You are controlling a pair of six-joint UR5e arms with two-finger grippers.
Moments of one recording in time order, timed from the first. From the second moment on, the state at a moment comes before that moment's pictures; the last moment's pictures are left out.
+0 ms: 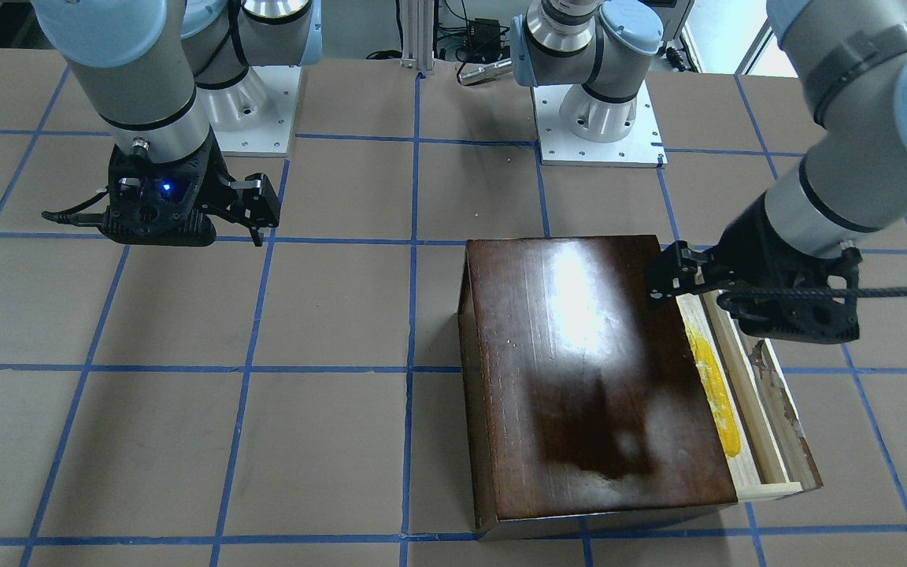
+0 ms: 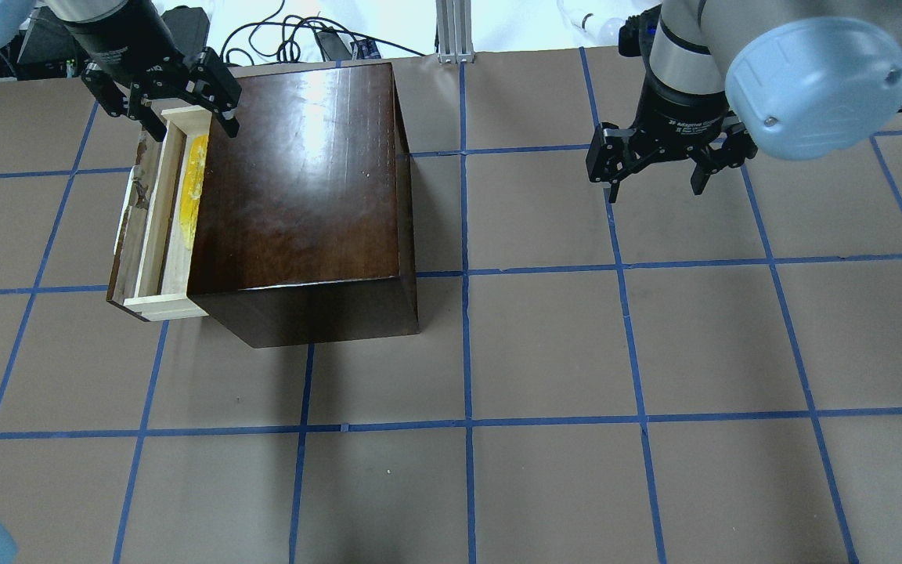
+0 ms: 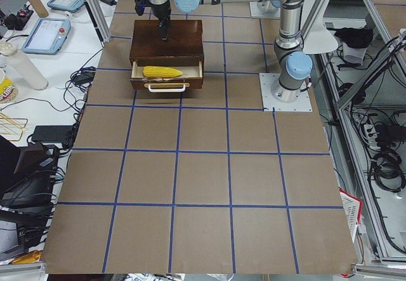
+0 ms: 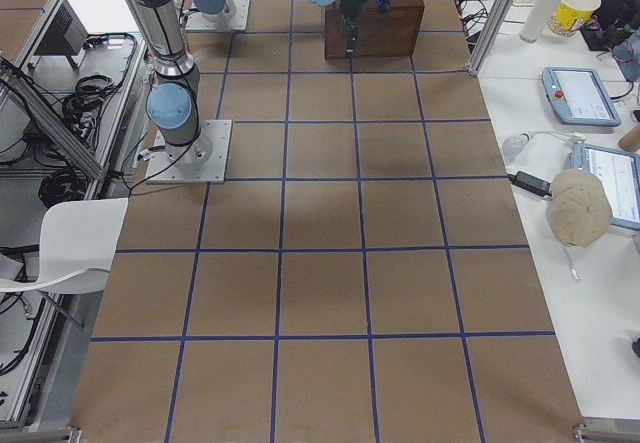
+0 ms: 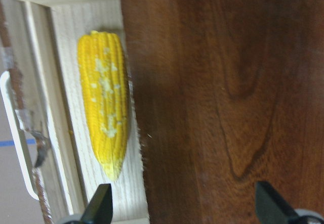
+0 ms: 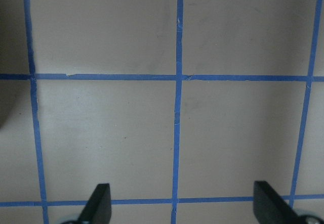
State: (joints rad) left arm -1.48 -1.82 -1.32 -1.65 1.54 0.17; right arm 1.65 -1.48 1.58 -1.62 -1.63 0.06
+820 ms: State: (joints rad) left arm -1.55 -1.71 -1.47 -1.61 1.58 0.13; right arm 1.65 -1.48 1.58 -1.63 -1.63 0.06
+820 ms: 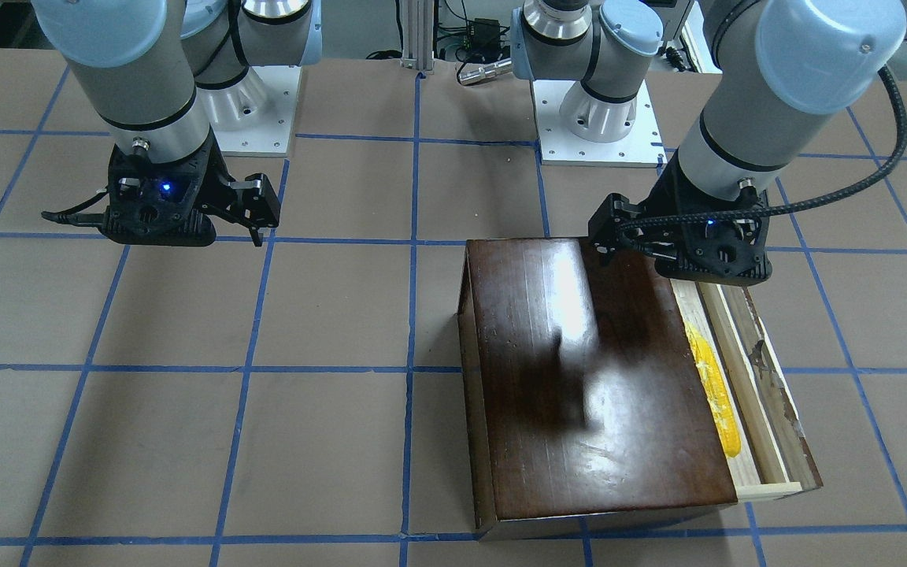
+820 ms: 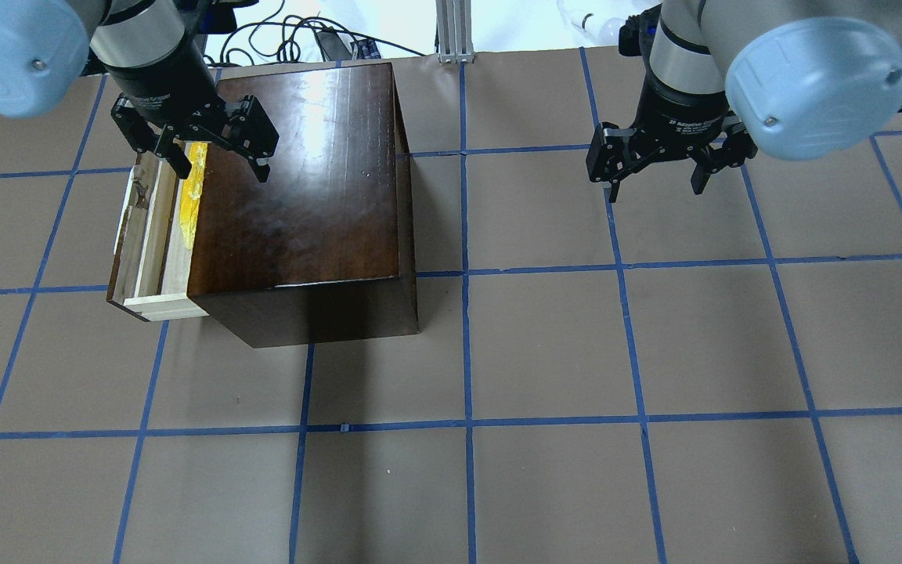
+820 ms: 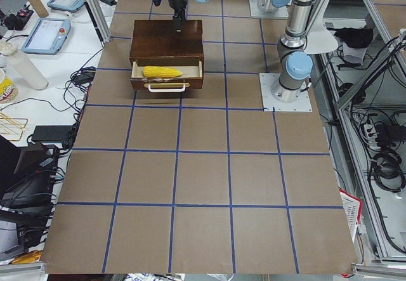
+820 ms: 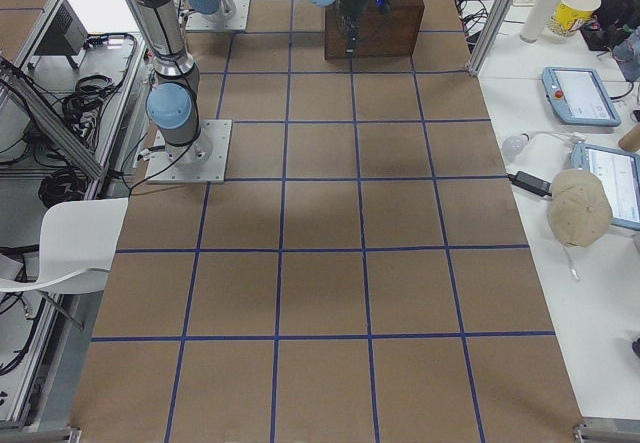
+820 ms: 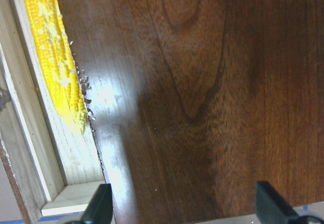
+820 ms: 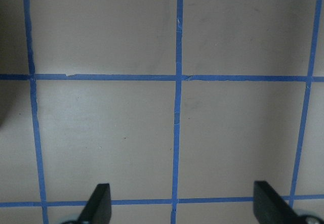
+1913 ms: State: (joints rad) left arm -1.54 -1.67 -1.50 -1.60 1.58 0.13; right arm 1.65 -1.48 1.58 -1.63 -1.63 0.06
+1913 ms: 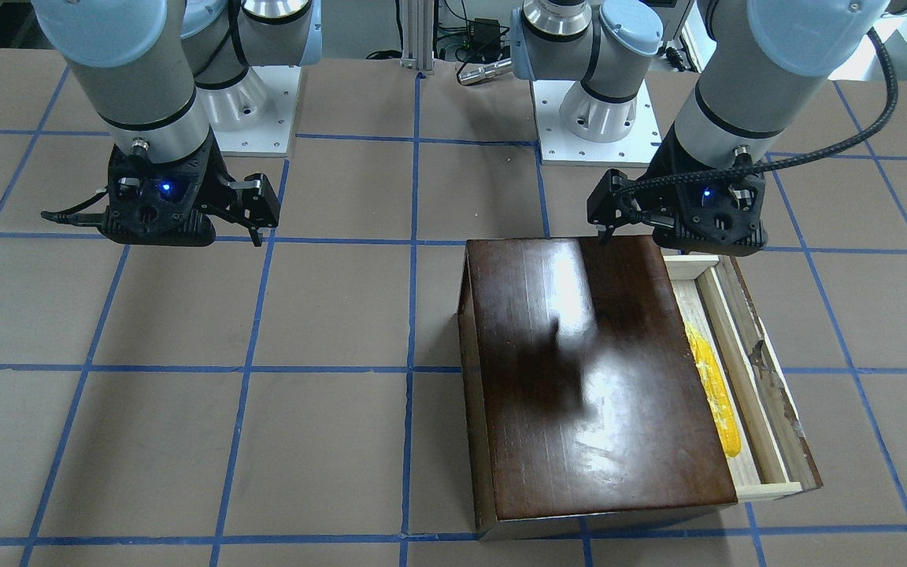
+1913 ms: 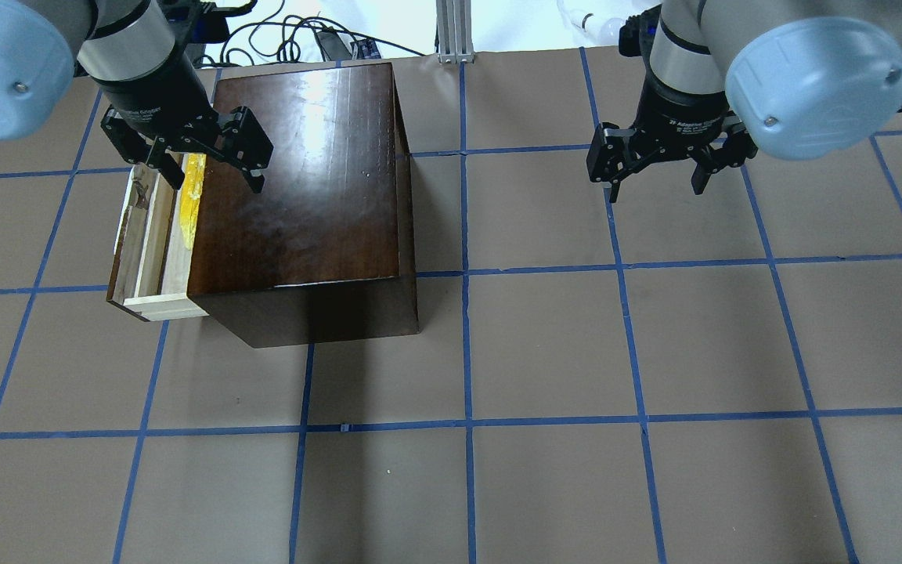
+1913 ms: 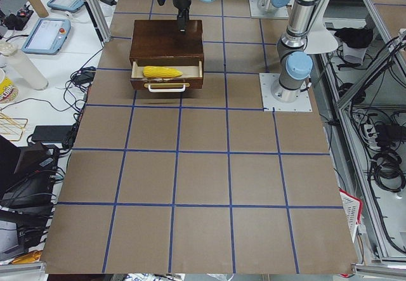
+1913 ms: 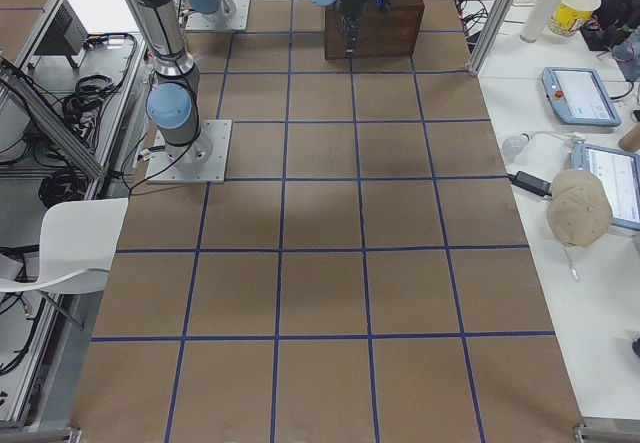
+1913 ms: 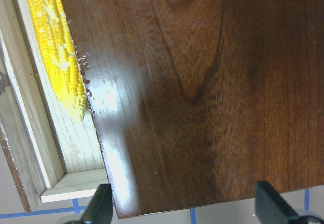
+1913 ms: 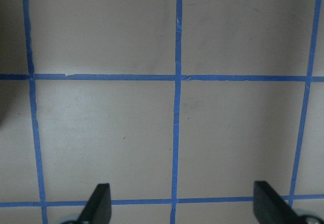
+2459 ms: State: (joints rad) left arm -1.54 -1.66 -1.50 -1.60 1.57 0.13; right arm 1.65 -1.48 1.58 -1.62 -1.63 0.06
